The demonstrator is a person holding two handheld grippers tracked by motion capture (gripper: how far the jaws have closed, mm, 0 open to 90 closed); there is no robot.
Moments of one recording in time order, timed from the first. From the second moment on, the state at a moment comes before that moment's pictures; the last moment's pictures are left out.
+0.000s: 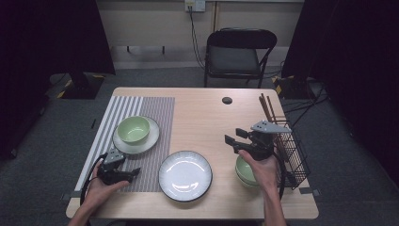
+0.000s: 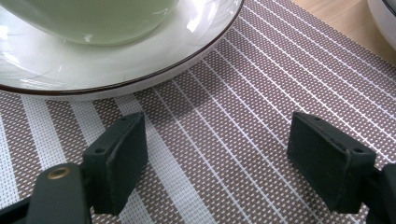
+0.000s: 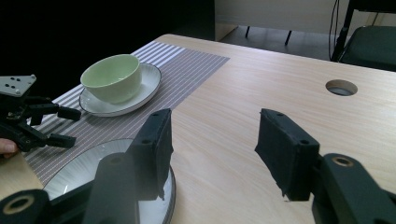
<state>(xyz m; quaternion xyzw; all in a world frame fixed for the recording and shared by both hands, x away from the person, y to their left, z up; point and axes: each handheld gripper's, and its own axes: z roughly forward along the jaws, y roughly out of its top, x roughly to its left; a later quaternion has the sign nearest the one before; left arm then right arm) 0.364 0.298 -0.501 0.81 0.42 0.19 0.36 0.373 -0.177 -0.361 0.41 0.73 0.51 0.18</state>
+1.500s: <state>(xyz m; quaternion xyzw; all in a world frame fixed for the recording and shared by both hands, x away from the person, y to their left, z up) 0.365 0.298 -0.501 0.81 0.42 0.19 0.36 0.341 -0.262 -0.317 0.44 0.71 0.51 0.20</state>
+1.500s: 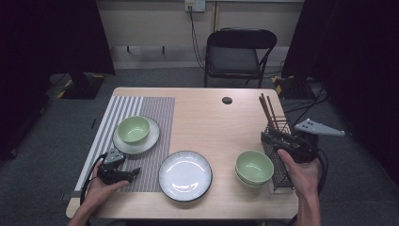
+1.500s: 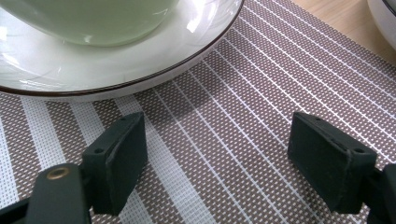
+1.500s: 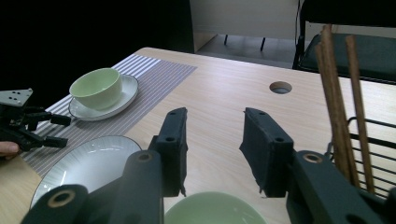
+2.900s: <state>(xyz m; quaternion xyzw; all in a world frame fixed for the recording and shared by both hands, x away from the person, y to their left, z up) 0.365 0.298 -0.501 0.81 0.42 0.19 0.36 0.375 -0.299 -0.350 0.50 0.73 0.42 0.18</state>
